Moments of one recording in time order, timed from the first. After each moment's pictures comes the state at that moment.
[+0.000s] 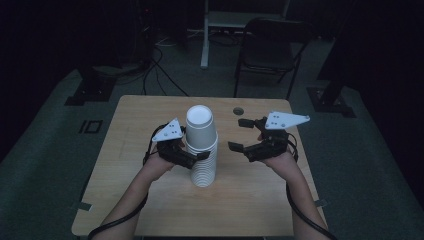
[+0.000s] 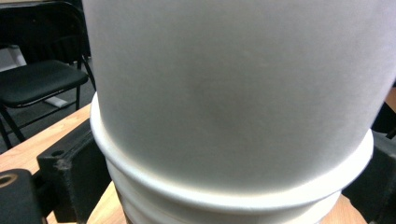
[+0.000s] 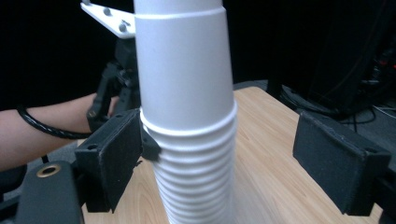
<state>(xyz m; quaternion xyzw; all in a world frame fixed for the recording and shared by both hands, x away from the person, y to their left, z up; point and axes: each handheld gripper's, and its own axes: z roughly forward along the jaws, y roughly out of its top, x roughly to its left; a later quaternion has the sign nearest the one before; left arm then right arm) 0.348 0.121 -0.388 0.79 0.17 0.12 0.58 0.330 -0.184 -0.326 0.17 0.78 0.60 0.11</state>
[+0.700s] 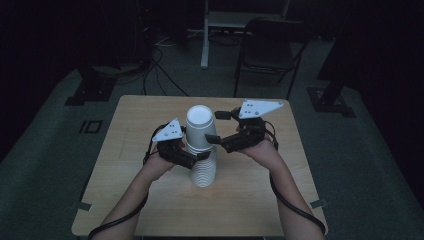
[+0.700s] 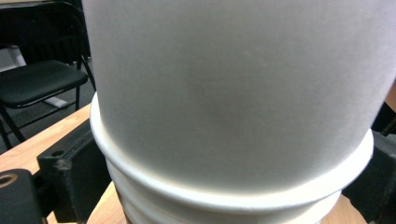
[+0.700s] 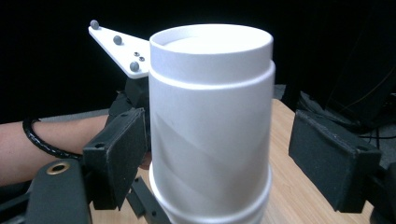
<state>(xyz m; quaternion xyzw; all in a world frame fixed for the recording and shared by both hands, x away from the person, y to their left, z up) 0.348 0.120 -0.388 0.79 0.16 0.12 0.58 0.347 -0.130 -0.305 0.13 0.79 0.59 0.10</state>
